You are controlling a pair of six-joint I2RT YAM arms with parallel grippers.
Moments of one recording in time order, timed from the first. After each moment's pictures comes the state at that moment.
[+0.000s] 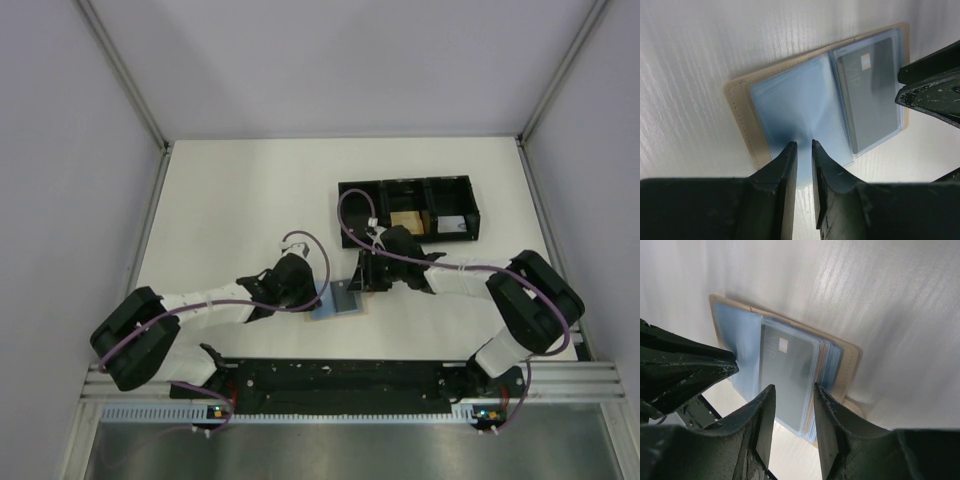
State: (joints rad) left arm -0.82 1.34 0.54 -0.06 -0.03 -0.82; right arm 0.66 1.56 0.66 0.08 -0.36 0.63
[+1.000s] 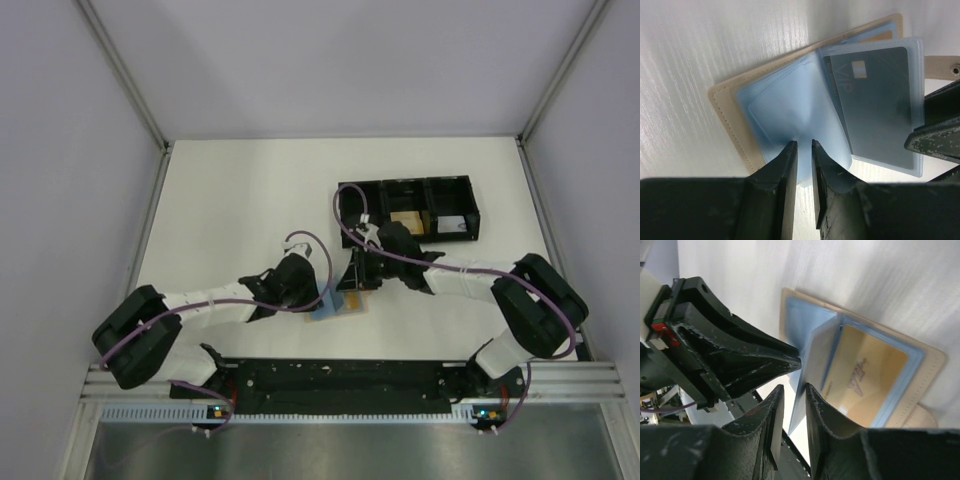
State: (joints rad) left arm -0.83 1.36 0.55 -0.07 -0.02 -0.82; right arm 0.69 1.54 0.69 0.15 -0.50 0.70
